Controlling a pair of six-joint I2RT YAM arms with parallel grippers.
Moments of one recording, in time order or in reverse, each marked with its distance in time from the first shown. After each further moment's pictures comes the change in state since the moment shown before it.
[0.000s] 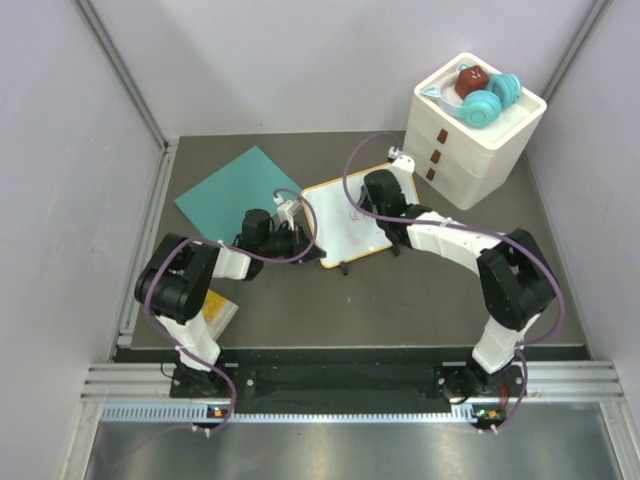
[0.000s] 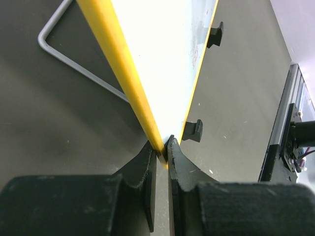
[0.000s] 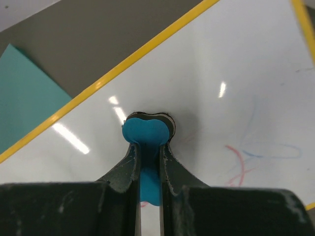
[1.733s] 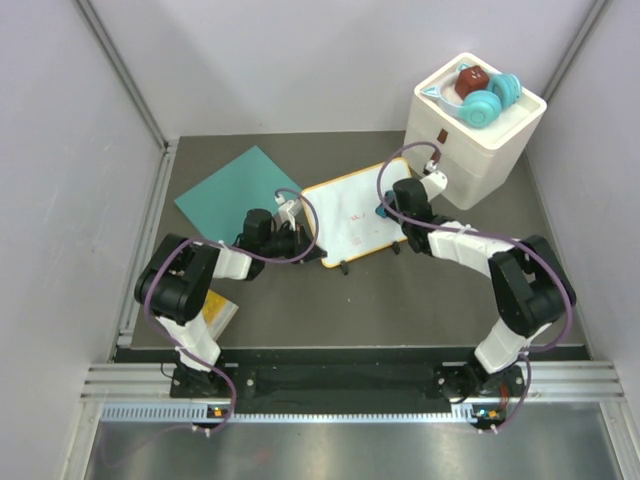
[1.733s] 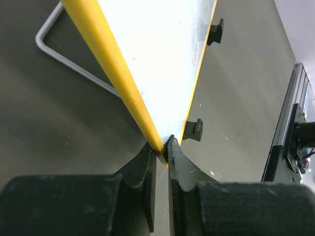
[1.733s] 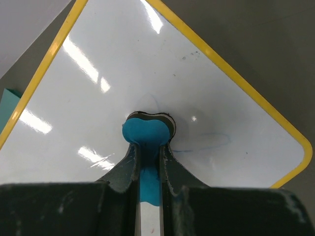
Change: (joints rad) left arm -0.013 -0.005 0.005 -0.010 -0.021 0.010; right arm -0.167 -0.088 -0.209 0.101 -0.109 0.208
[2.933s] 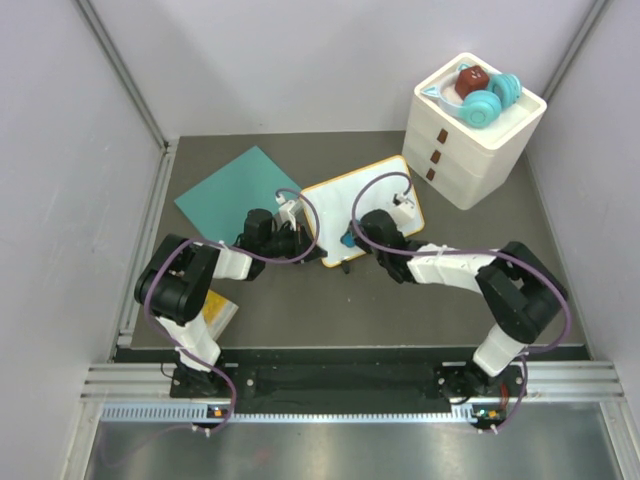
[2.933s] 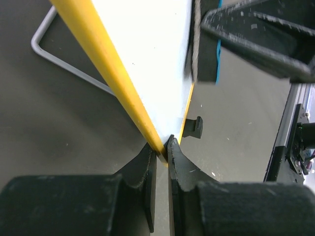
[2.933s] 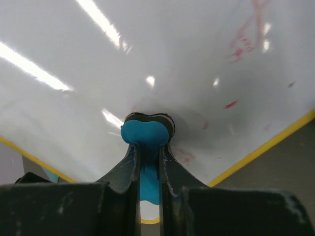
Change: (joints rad) left arm -0.005 -0.004 0.000 -0.005 -0.013 0.007; right arm 0.278 0.015 -0.079 0.045 0.074 0.237
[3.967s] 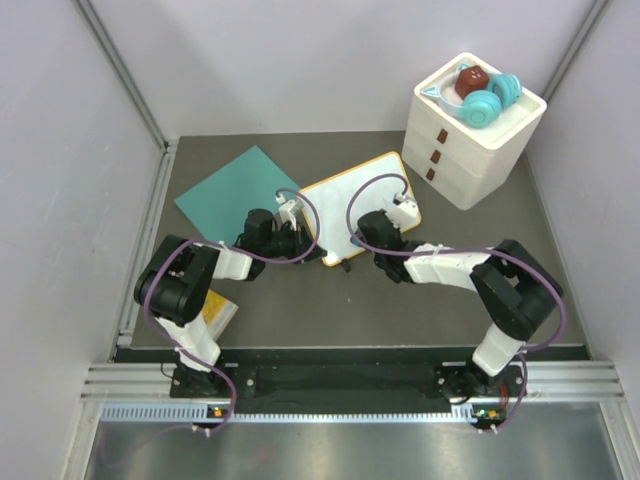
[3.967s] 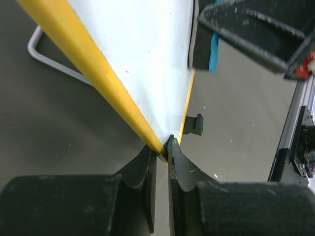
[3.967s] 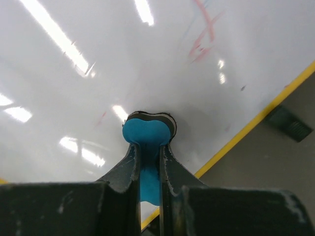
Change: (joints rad) left arm -0.006 -0.006 0.000 -0.004 -0.019 0.007; right arm -0.019 0.016 -0.007 -0.032 0.111 -0.092
